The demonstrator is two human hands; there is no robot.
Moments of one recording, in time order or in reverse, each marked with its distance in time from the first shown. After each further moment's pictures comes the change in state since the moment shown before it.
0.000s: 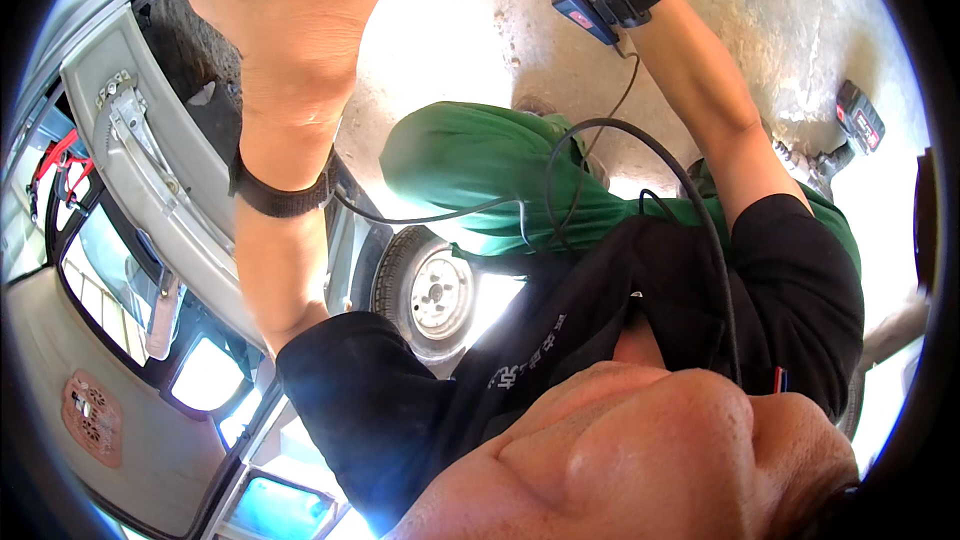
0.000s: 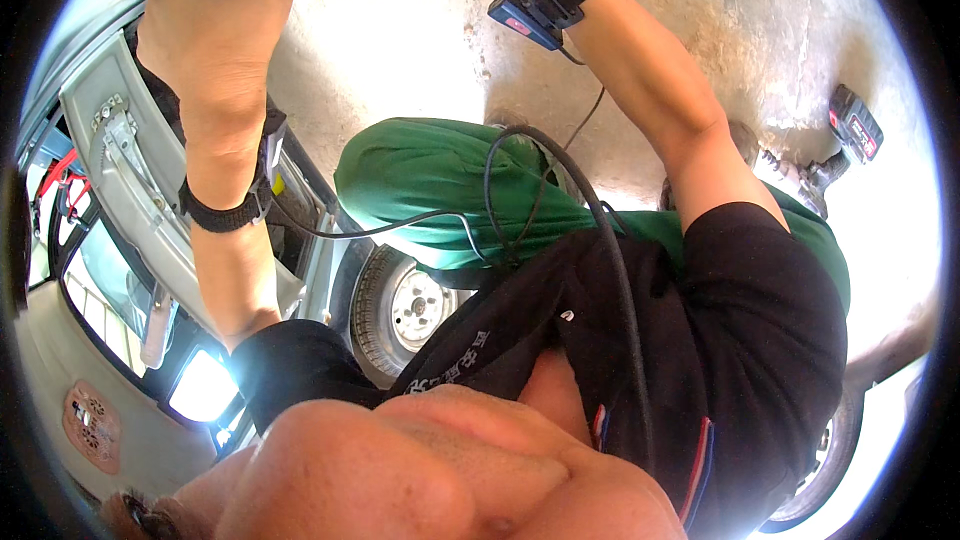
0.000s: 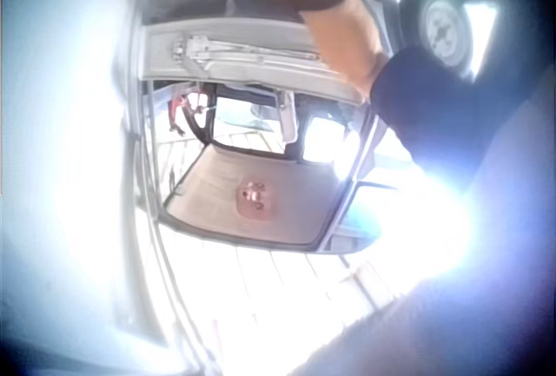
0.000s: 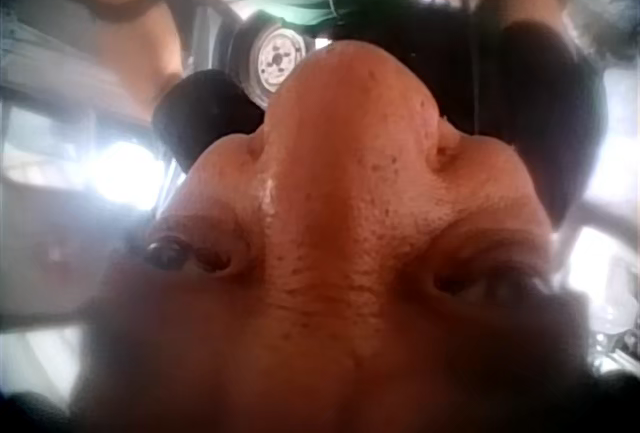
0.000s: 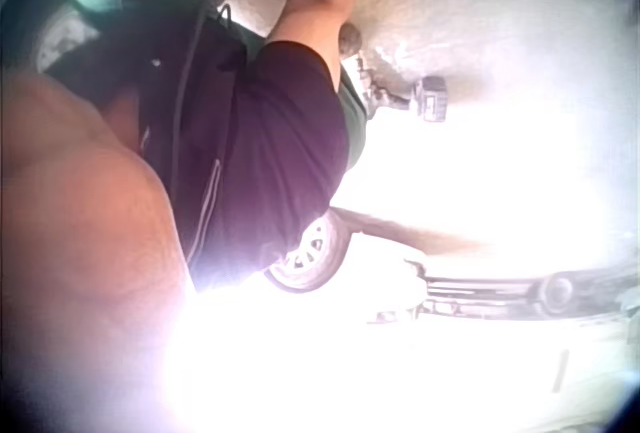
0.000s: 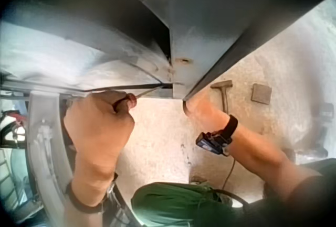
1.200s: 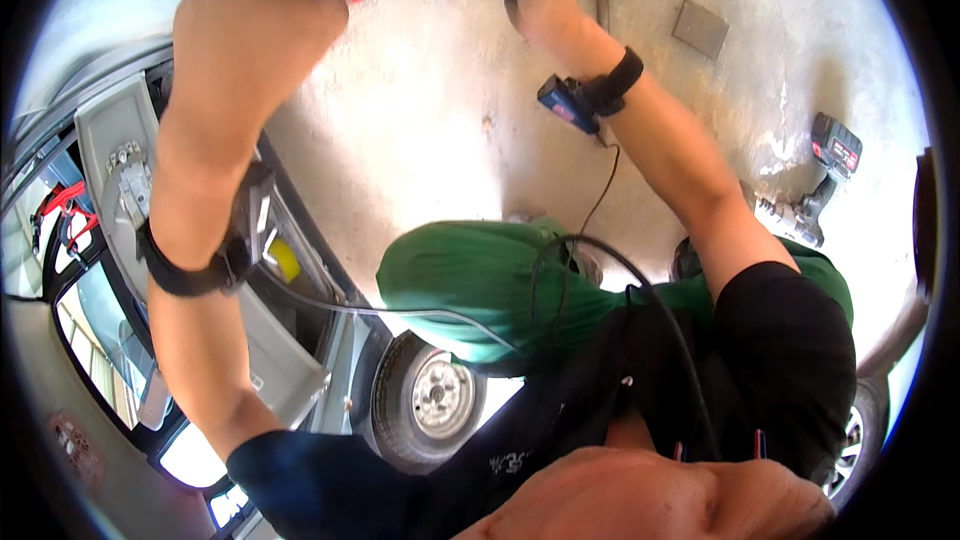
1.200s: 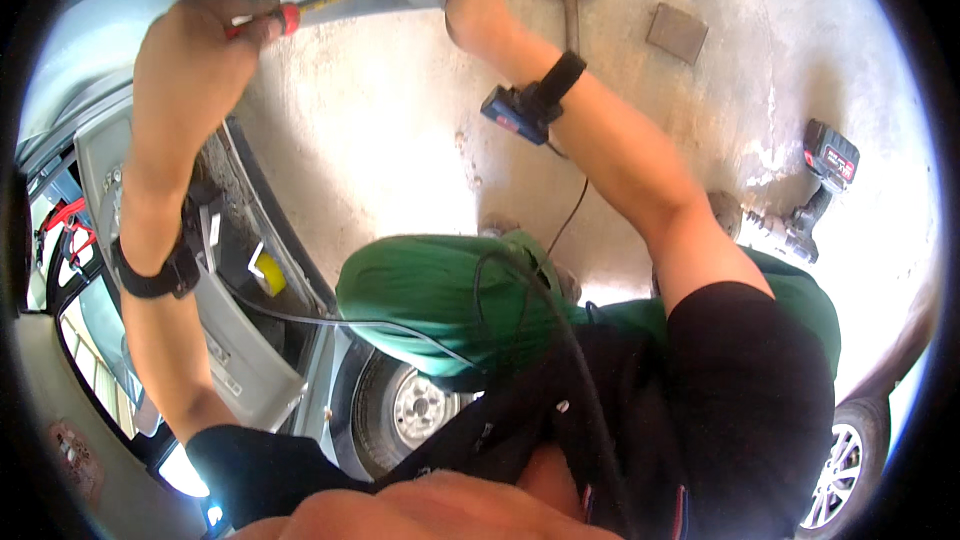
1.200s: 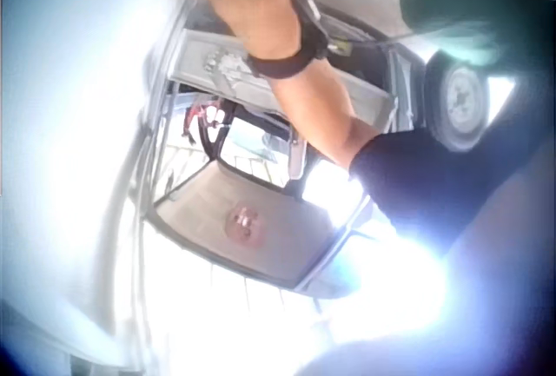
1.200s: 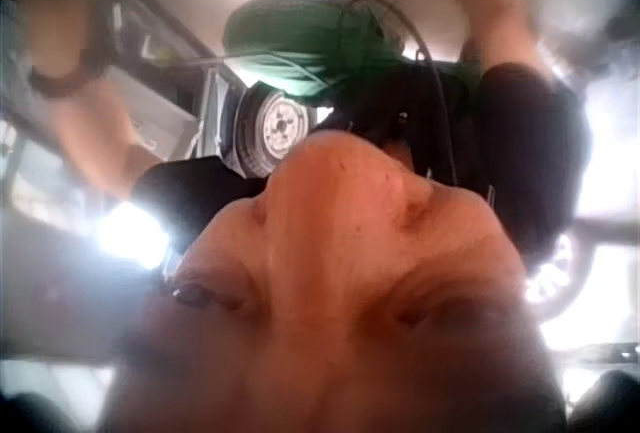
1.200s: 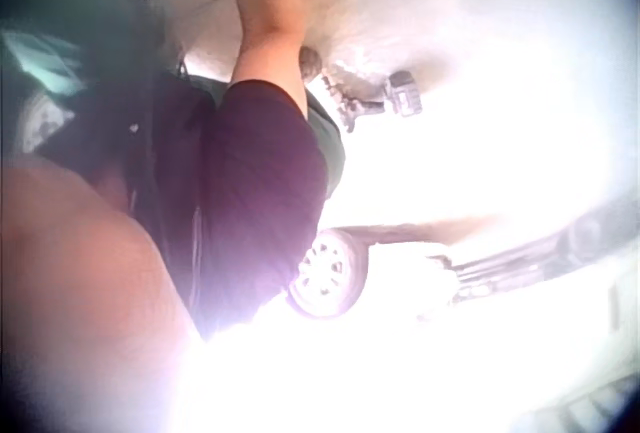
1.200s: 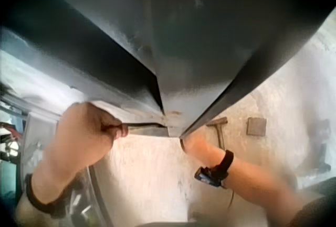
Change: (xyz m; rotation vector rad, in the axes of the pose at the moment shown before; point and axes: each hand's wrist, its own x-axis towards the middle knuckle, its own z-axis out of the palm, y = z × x) left_hand 0.061 -0.047 0.003 -0.134 -0.356 0.280; right_hand 0.023 -0.011 -0.023 0.566 0.090 -0.048
